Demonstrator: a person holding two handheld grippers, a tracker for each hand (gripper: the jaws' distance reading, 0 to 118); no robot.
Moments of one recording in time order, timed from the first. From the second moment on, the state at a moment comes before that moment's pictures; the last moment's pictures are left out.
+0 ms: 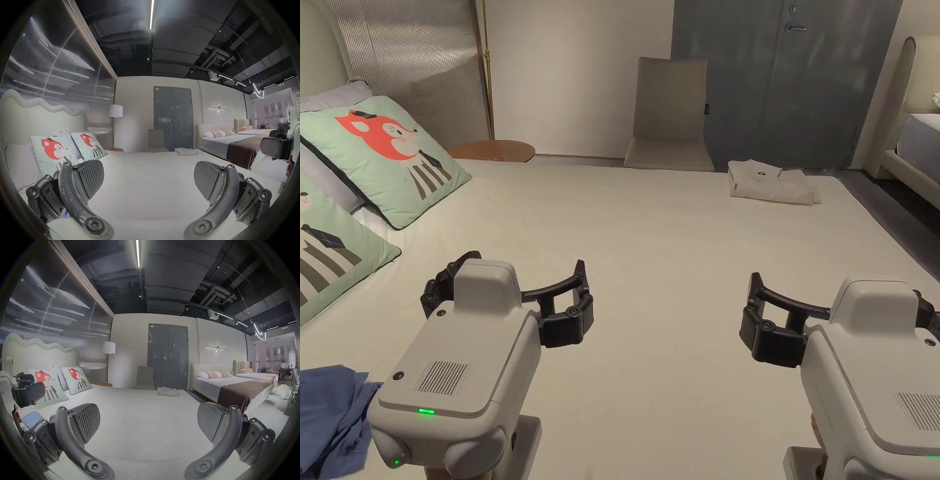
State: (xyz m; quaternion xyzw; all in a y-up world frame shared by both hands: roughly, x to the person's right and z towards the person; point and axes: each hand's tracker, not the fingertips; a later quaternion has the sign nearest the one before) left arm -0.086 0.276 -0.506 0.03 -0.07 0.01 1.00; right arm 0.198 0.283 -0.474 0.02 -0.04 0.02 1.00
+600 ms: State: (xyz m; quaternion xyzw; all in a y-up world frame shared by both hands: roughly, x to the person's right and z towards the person) left arm -0.088 0.274 -0.508 0.03 -0.07 0.01 1.00; right arm 0.207 0.309 -0.499 -0.22 -0.15 -0.10 0.96
